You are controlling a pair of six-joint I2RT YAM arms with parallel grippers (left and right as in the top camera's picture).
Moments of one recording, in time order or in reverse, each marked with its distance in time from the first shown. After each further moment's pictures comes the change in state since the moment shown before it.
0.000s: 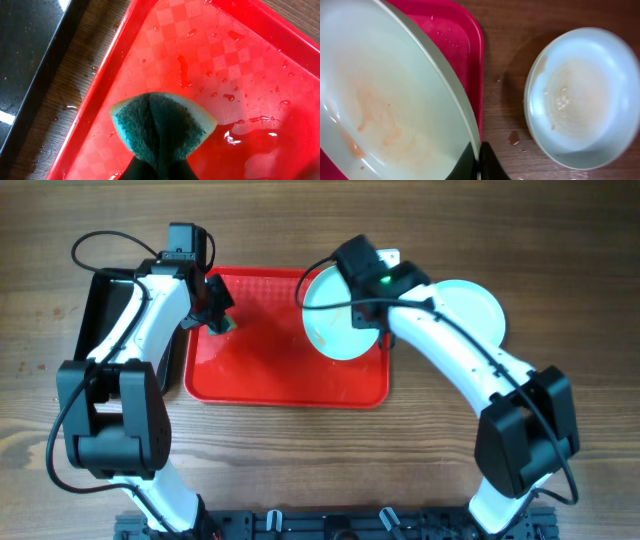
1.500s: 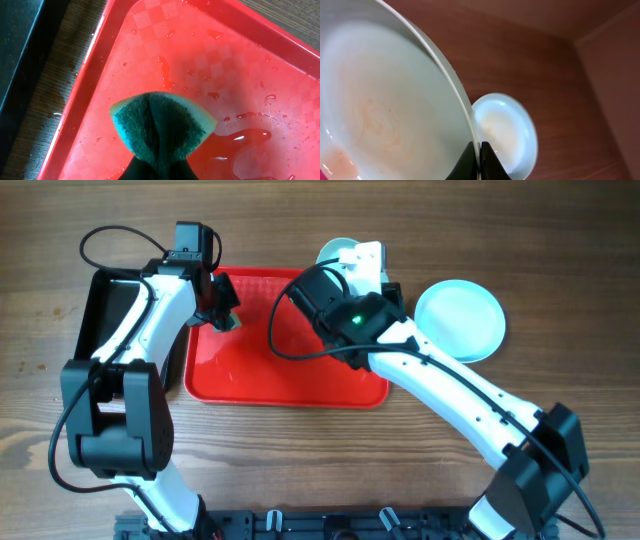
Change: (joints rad) left arm -0.024 0.000 0.000 0.026 0.004 0.033; right arm 0.211 -0.121 0.000 -0.017 0.557 0.043
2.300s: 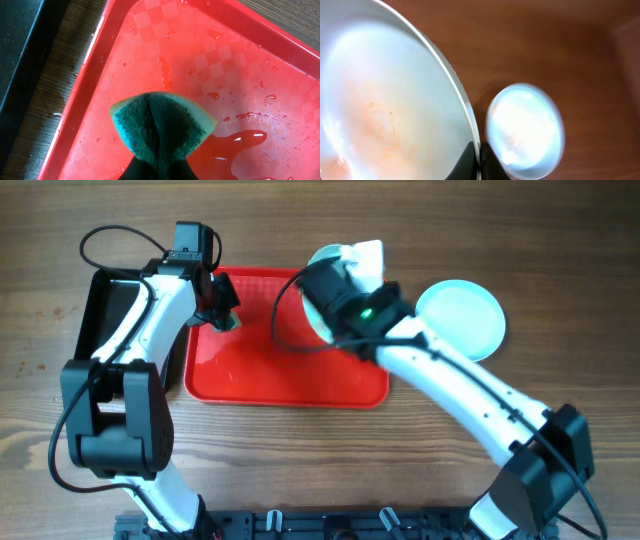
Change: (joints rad) left arm 0.000 0.000 0.000 0.002 0.000 0.000; right arm -0.071 -0.005 0.000 0.029 -0.259 -0.024
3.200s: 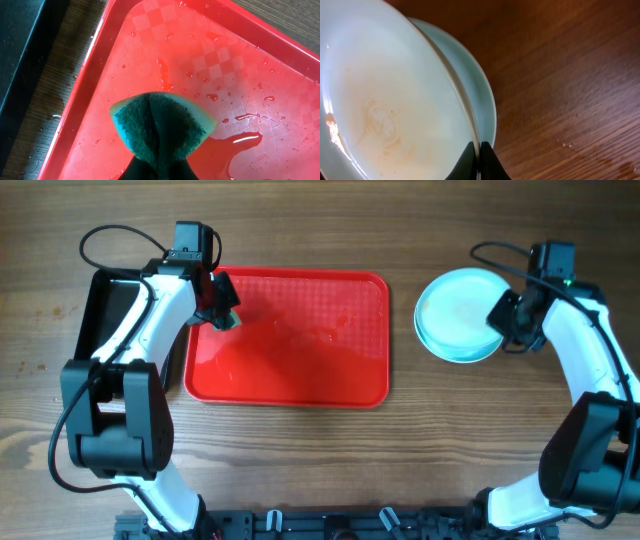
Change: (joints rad) left arm 0.000 0.000 0.000 0.006 0.000 0.000; right arm -0.886 -0.042 -0.323 0.144 -0.645 -0.074
